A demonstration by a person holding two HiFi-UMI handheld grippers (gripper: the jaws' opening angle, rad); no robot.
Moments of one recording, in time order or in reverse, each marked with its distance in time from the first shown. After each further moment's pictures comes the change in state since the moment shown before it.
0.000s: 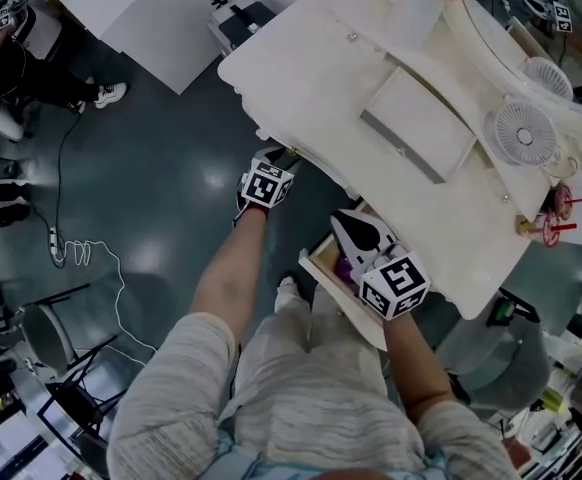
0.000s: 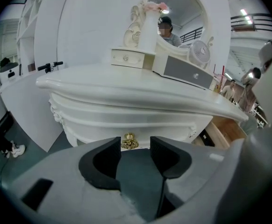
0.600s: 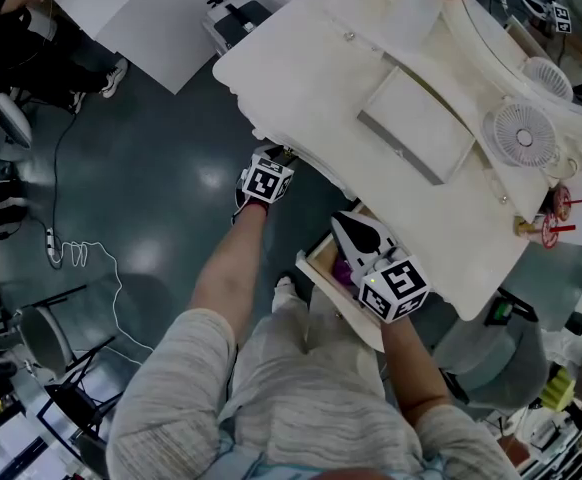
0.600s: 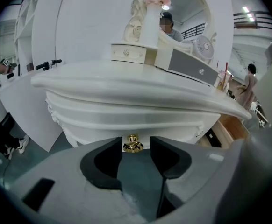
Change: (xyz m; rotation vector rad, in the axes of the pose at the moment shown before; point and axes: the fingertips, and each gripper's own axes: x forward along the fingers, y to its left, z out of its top) left arm 0.016 0.006 0.002 0.005 0.032 0.009; right arm -0.002 -0.008 0.000 0.038 -0.011 -0.021
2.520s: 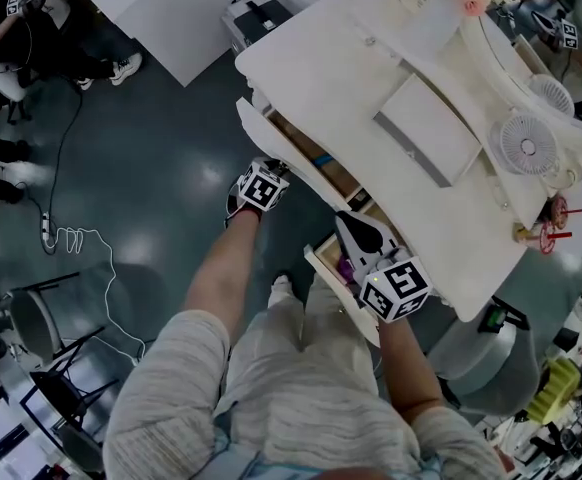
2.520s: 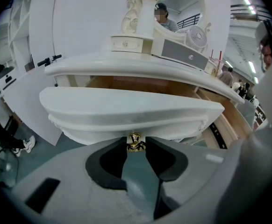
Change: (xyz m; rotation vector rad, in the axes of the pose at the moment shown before) left arm -0.036 0.008 -0.066 0.054 0.117 0.006; right arm 0.002 0.032 0.000 -0.006 -0.006 0.007
